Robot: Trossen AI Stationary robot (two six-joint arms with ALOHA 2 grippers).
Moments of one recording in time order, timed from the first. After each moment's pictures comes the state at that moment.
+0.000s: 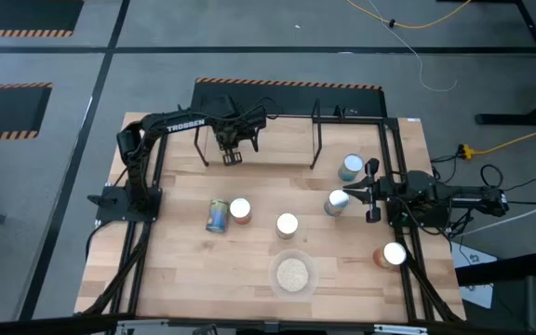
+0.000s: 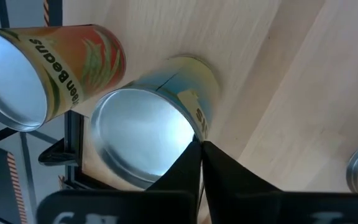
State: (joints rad) left arm 0.43 1.87 1.71 -1.39 -0.27 0.11; right arm 0.00 0.00 0.01 0.03 0.03 -0.09
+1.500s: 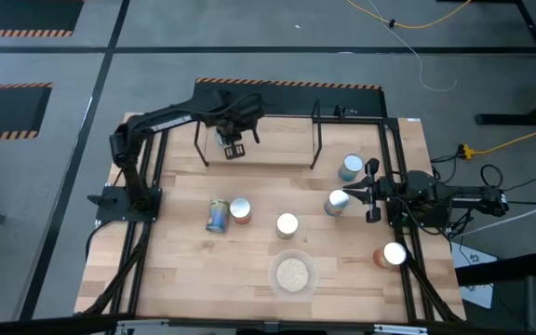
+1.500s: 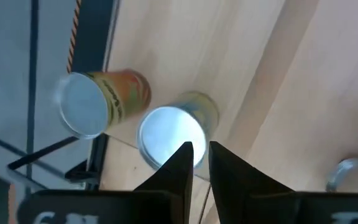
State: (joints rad) left arm 0.39 1.79 1.86 -1.41 -0.27 0.11; right arm 0.00 0.00 0.01 0.03 0.03 -0.09
